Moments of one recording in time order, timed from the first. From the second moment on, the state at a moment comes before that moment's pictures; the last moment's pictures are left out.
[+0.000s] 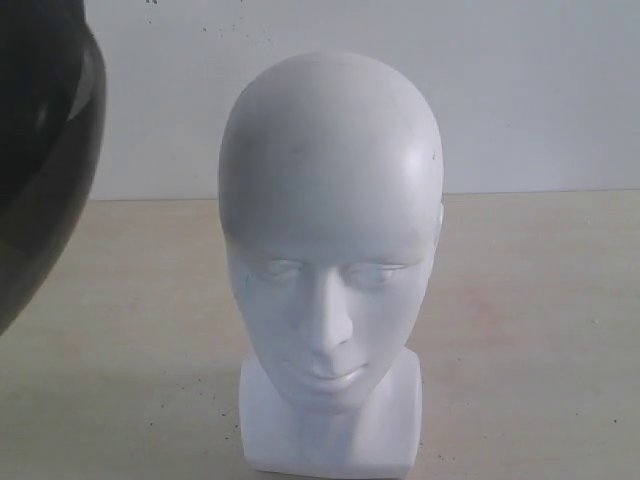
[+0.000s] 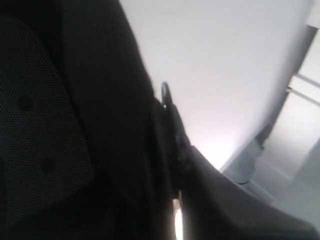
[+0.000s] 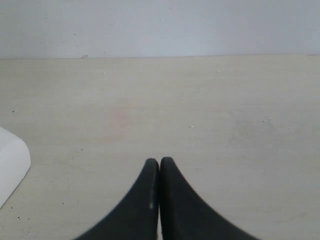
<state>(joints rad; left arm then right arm) -0.37 0.40 -0.55 0.36 -0.37 -1.44 0.04 0.01 0.00 0.06 0.33 -0.04</state>
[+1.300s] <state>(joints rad) -0.51 1.02 -0.86 0.41 -1.14 -1.69 0.04 0.01 0.00 0.06 0.33 -0.04</state>
